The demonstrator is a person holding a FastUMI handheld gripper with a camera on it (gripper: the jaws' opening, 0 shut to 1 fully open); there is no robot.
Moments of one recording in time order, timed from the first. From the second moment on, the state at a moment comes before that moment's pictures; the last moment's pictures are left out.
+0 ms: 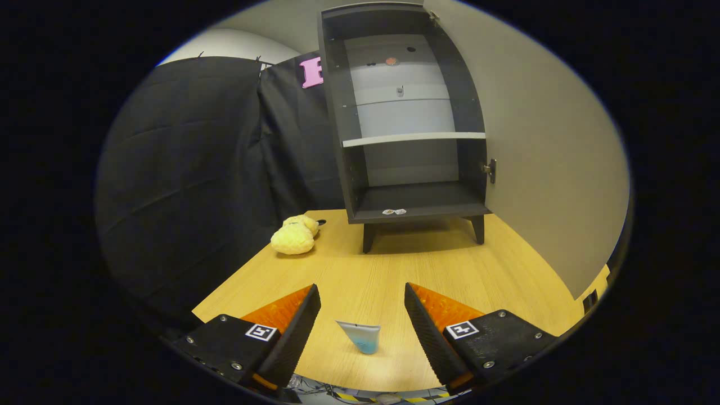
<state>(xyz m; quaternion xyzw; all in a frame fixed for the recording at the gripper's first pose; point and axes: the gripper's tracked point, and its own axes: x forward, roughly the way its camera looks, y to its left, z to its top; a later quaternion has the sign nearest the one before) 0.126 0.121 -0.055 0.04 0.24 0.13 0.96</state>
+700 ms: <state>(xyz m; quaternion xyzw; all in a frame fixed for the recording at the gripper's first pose) 0.091 0.119 -0.105 0.03 0.36 0.10 0.93</state>
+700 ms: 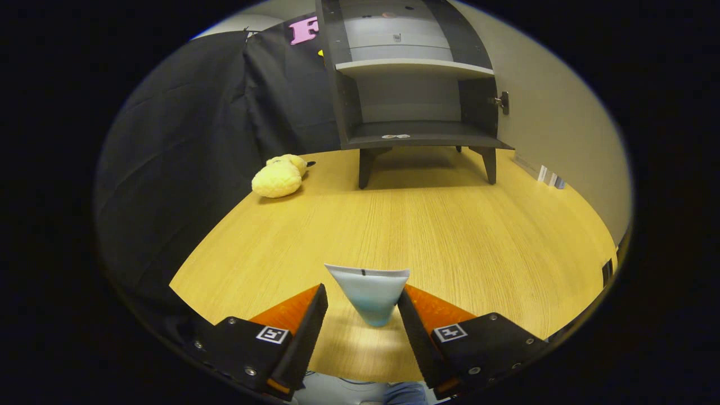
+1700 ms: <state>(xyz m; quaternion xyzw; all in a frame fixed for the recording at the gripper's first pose) 0.139 0.099 -0.062 0.02 0.29 0.09 0.95</state>
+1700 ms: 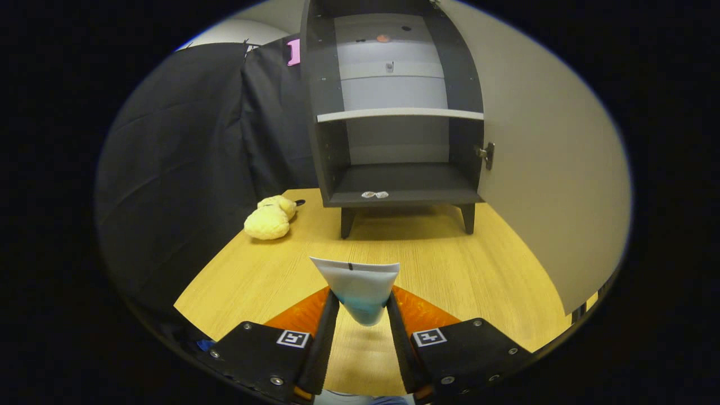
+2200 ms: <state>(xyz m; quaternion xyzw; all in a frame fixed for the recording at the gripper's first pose) 0.189 0.091 -0.013 0.01 0.21 0.09 0.97</state>
